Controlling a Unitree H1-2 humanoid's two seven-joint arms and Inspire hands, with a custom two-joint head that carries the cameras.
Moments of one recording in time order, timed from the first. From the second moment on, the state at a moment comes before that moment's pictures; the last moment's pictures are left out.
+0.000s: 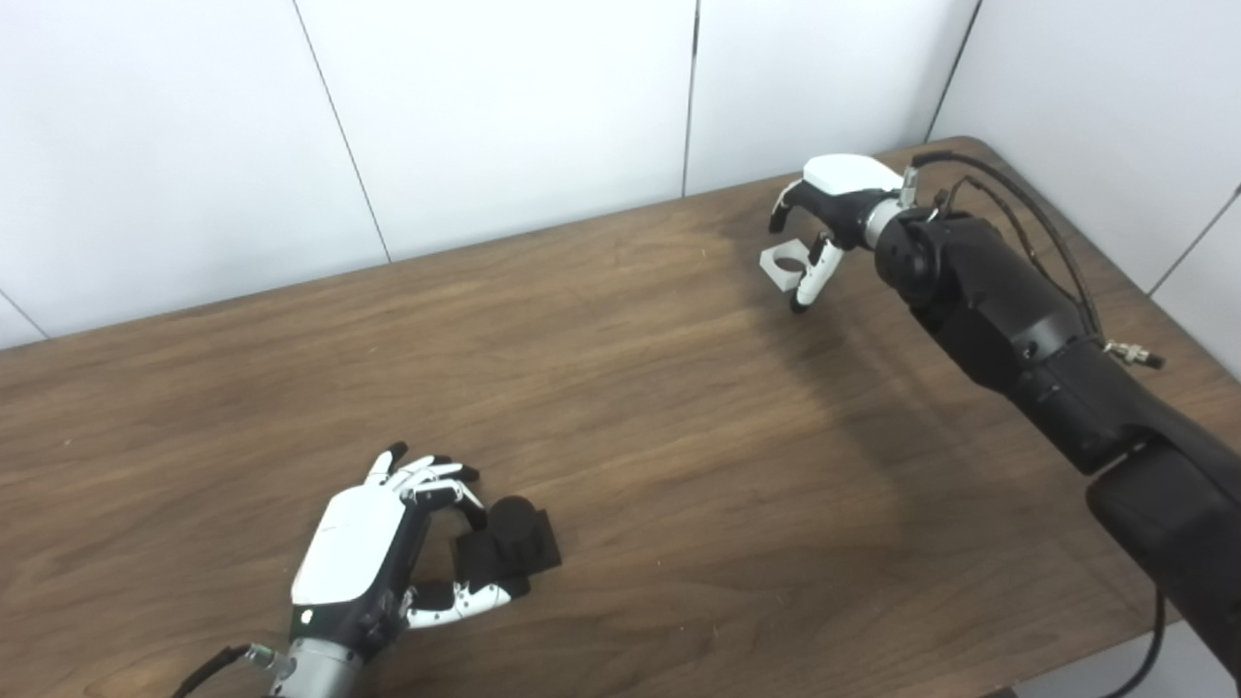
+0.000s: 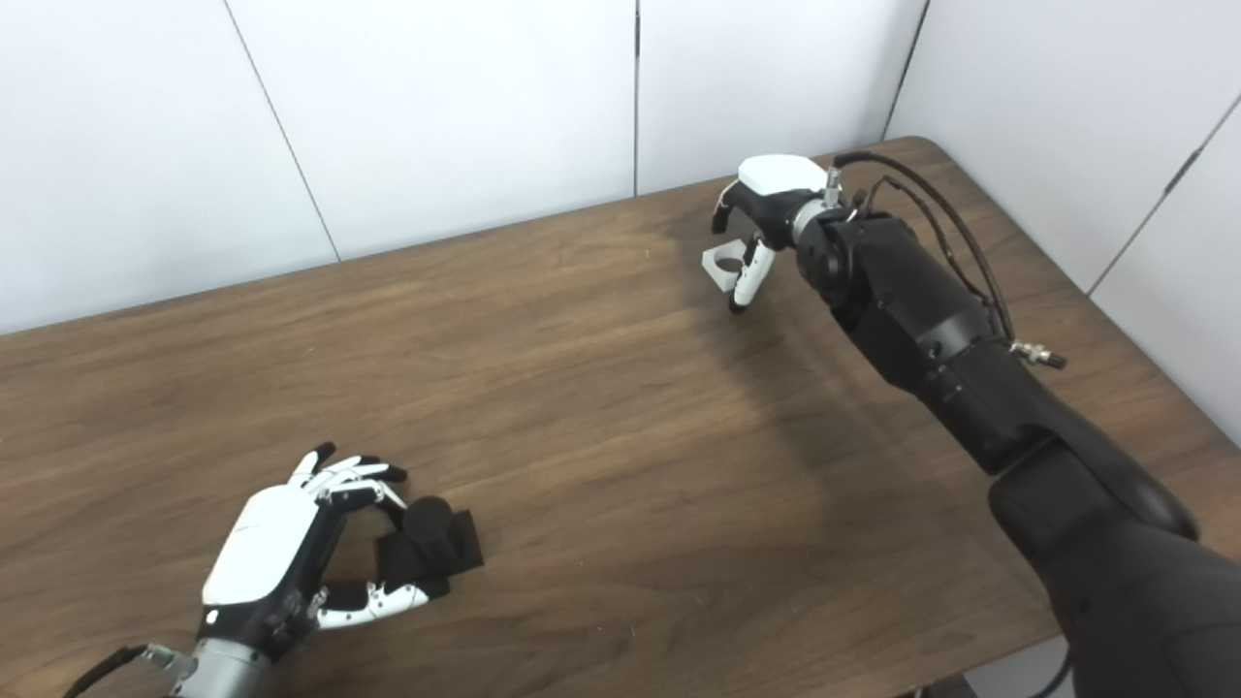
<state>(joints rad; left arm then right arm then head) -0.03 0.25 -0.37 -0.19 0.83 -0.01 -0.13 -0.61 -0.67 0.32 0.30 -0.79 0.34 0.40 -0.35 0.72</state>
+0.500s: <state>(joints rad) -0.03 0.25 -0.37 -0.19 0.83 -0.01 -0.13 -0.61 -0.67 0.32 0.32 -0.79 0.34 0.40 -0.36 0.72</state>
